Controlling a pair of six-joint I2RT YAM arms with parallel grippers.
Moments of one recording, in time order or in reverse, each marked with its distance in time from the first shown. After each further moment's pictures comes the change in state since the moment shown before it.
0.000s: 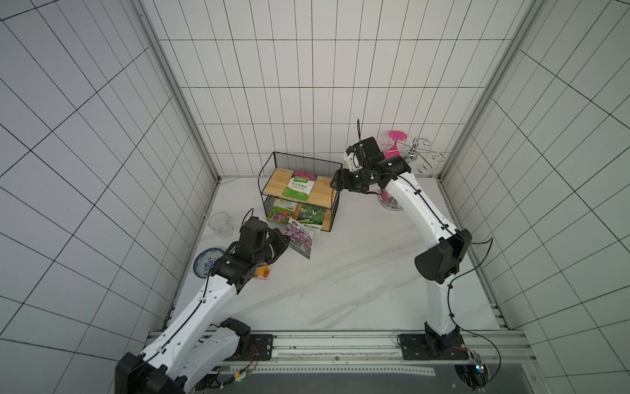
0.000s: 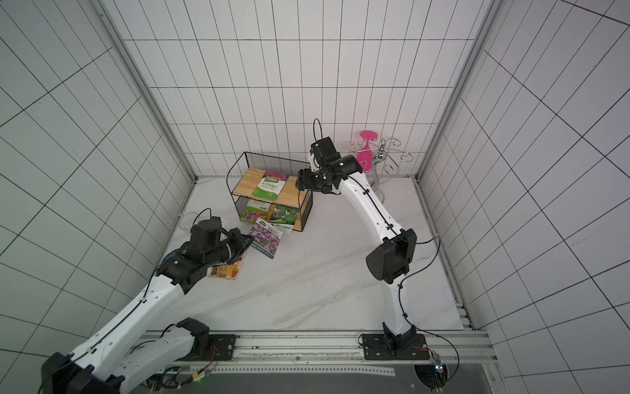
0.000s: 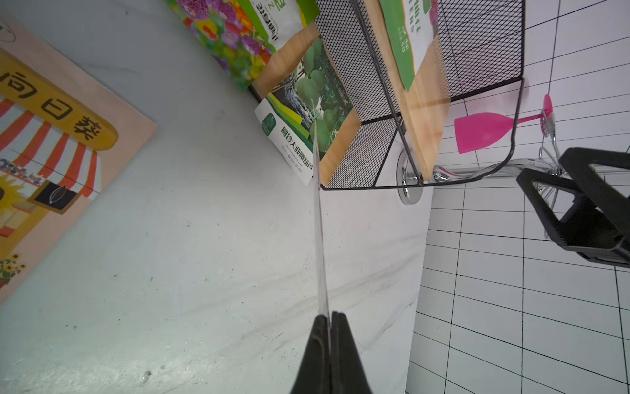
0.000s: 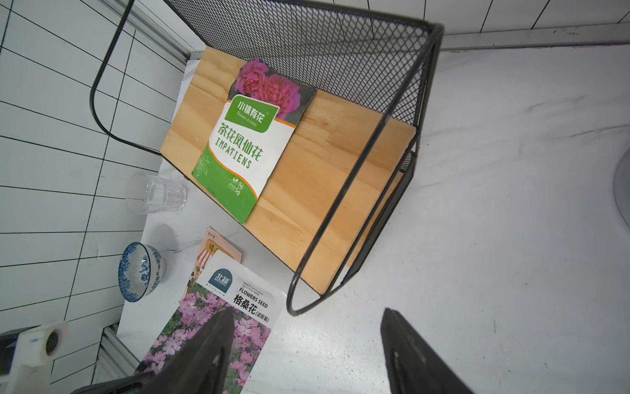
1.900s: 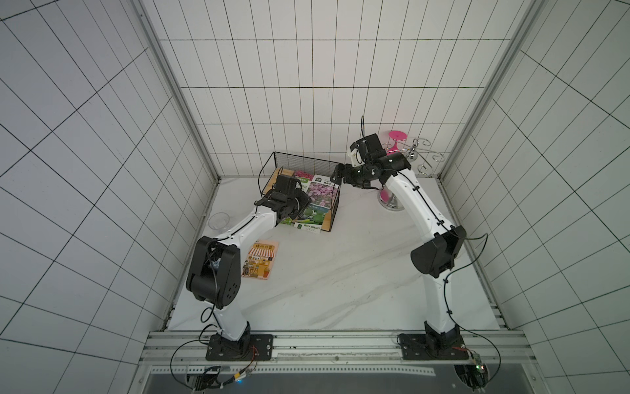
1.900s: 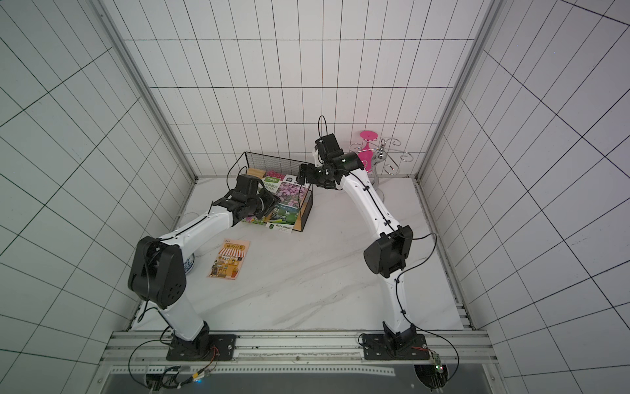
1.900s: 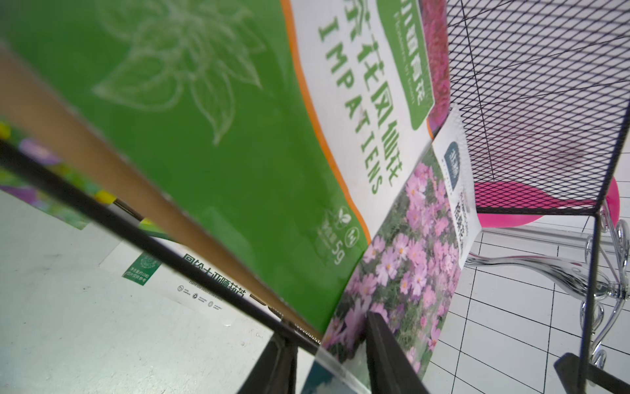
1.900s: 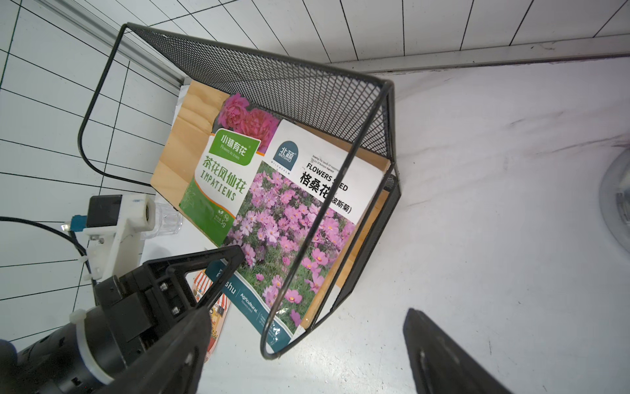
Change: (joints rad) left arm 0.022 0.803 0.611 0.120 -0.010 -0.012; right arm -0.047 0.080 0.100 0.000 -0.009 0.015
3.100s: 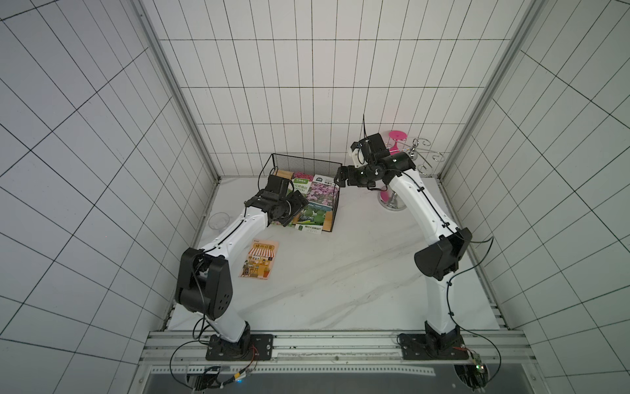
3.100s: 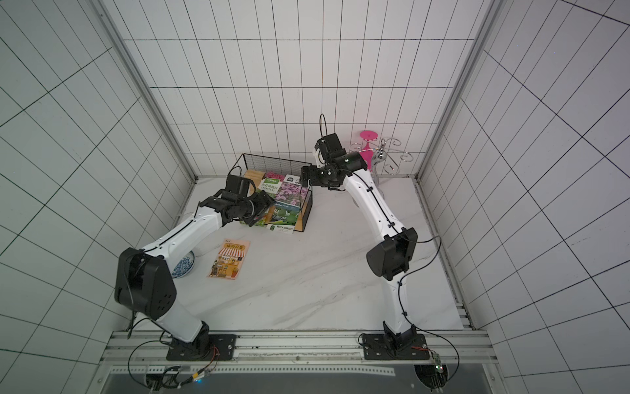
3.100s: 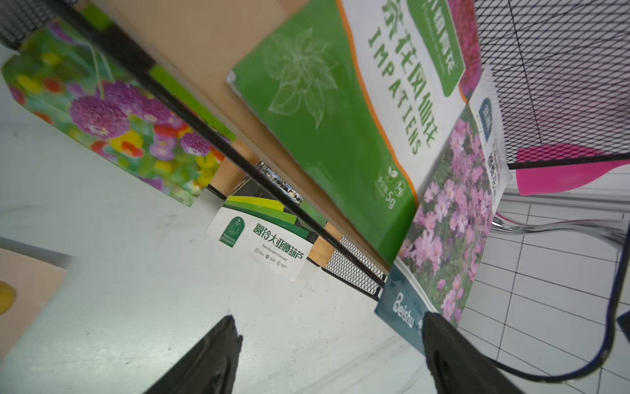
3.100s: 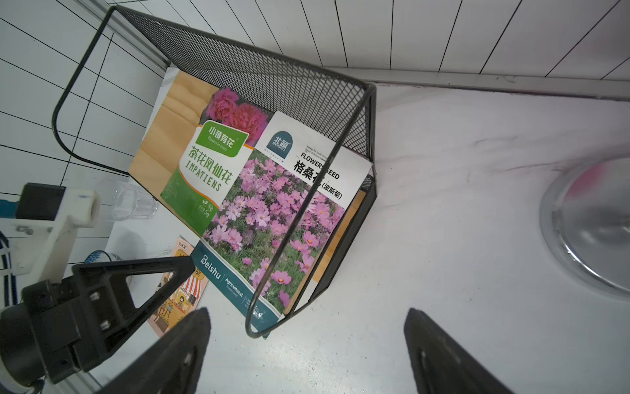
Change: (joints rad) left arm 0.037 -0.084 -0.004 -0.197 0.033 0.121; right arm 0.000 -0.045 -0.033 -0.027 0.041 -0.106
